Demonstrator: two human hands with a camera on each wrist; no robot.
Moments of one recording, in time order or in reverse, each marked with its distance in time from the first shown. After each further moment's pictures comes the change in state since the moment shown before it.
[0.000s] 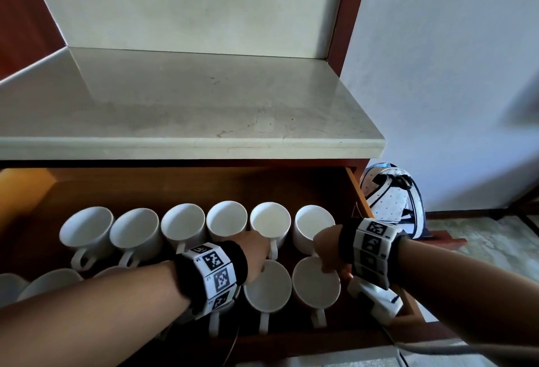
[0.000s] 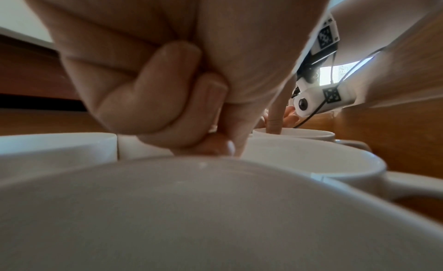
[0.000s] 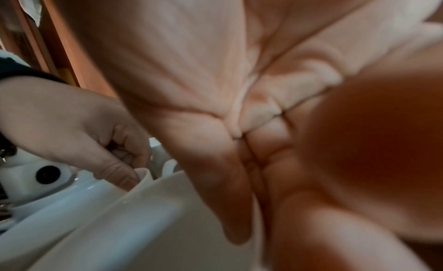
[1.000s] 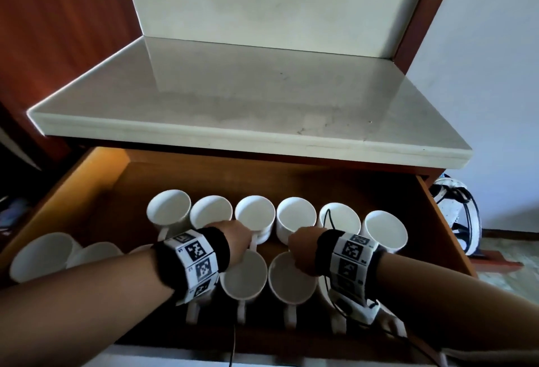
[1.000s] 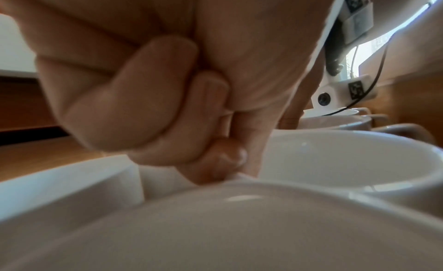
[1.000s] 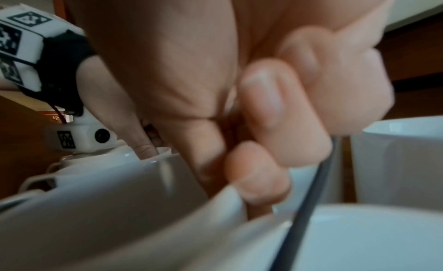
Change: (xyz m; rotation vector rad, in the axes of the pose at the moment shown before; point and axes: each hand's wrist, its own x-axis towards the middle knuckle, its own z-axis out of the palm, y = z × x) left_hand -0.066 -0.128 0.038 -0.003 -0.064 -0.155; right_hand 0.026 -0.133 -0.068 -0.071 0.364 -0.155
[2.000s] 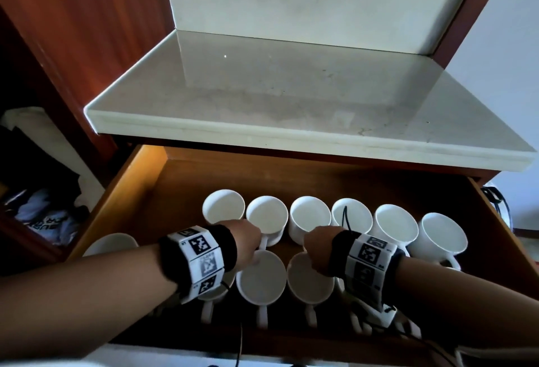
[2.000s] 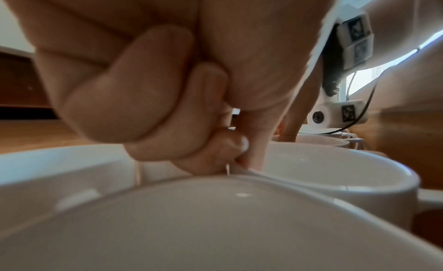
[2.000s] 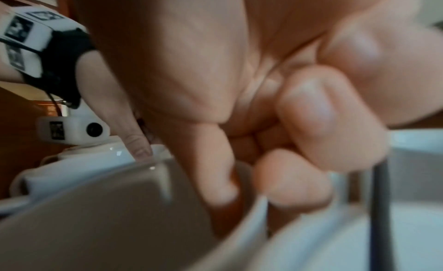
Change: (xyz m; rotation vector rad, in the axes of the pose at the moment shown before) left_hand -0.034 -0.090 0.023 -0.030 -0.051 0.056; right_hand 0.032 -0.071 -0.046 0.007 -0.018 0.076
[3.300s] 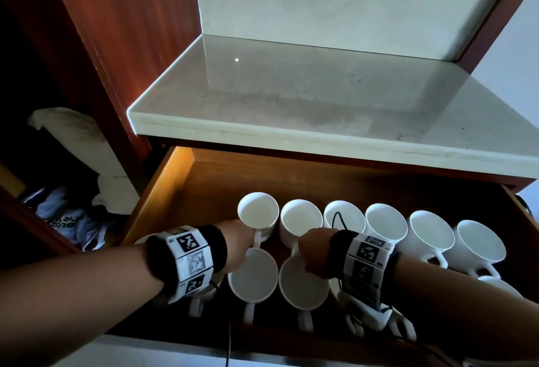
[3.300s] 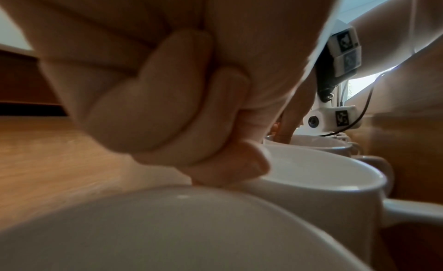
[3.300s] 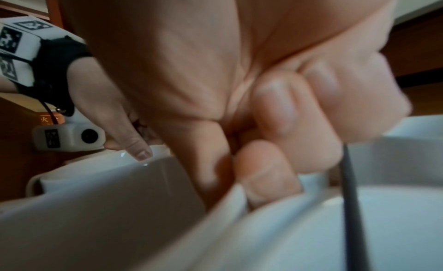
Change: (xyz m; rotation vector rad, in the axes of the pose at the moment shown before) left_hand -0.030 -0.063 0.027 -0.045 0.010 -0.091; right_hand 0.021 -0.059 -0.034 -0.047 -0.001 -0.098
